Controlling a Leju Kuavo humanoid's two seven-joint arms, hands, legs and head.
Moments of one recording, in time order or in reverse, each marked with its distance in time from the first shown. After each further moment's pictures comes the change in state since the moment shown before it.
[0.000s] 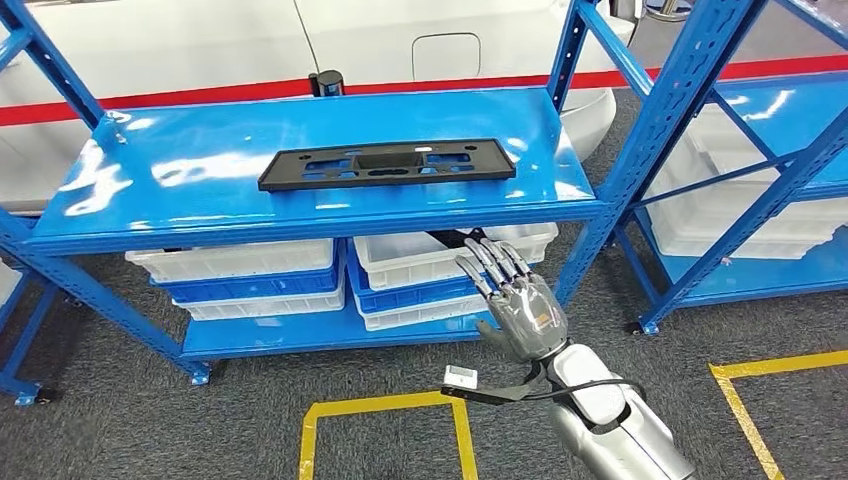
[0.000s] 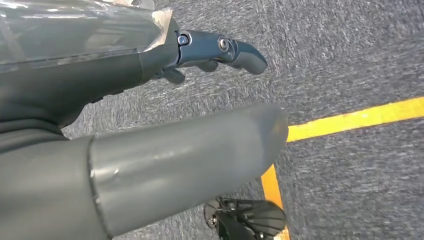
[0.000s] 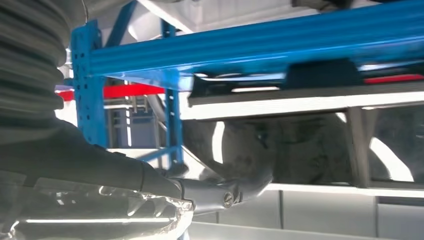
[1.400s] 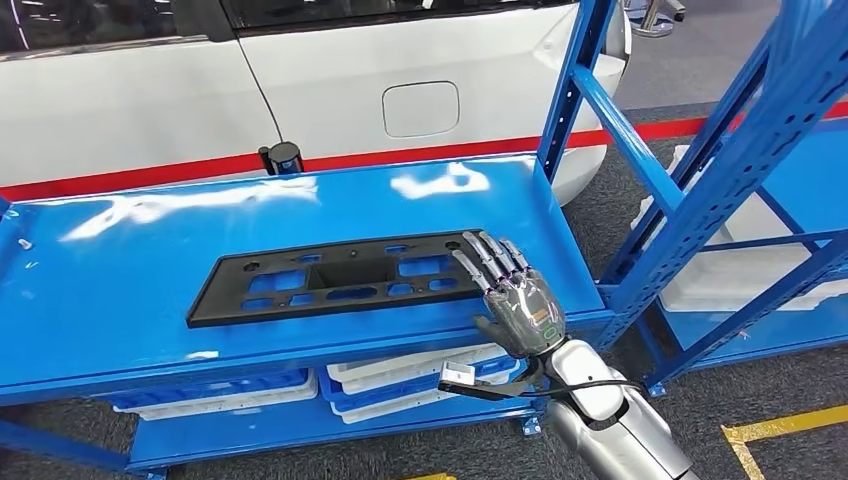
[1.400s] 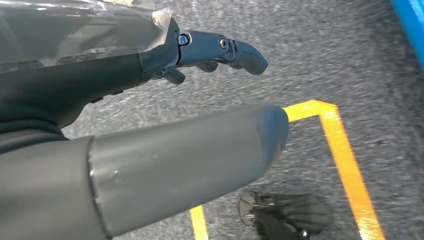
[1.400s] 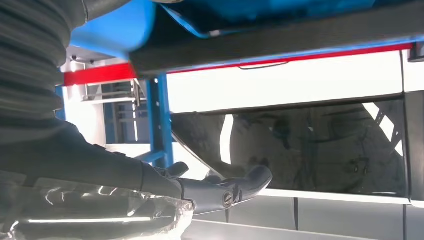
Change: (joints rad) left arm 0.001 0.004 -0.002 0.005 -0.014 0.002 0.009; right arm 0.011 -0.011 -0.007 -0.038 0.006 0.003 0.018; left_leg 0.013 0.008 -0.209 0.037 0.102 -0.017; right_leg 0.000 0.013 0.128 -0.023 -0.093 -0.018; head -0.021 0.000
